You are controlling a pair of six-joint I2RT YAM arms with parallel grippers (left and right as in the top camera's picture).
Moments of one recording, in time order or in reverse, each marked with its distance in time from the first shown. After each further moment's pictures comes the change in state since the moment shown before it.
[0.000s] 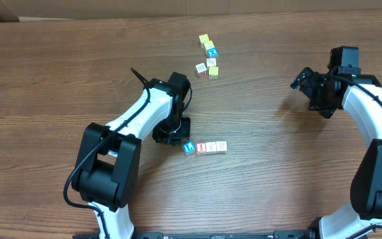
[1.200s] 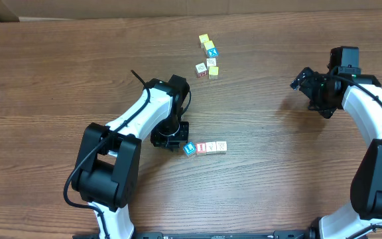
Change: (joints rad) left arm 0.000 0.000 -0.001 -0.087 -0.002 0.000; right arm 0.000 0.000 0.000 0.000 0.000 0.000
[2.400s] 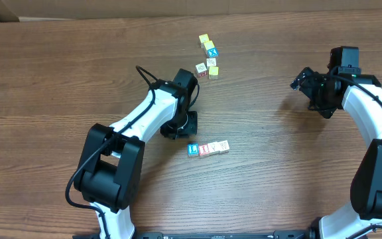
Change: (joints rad) left arm -0.037 0.000 0.010 0.215 -0.002 -0.065; right arm 0.000 0.000 0.000 -0.001 0.000 0.000
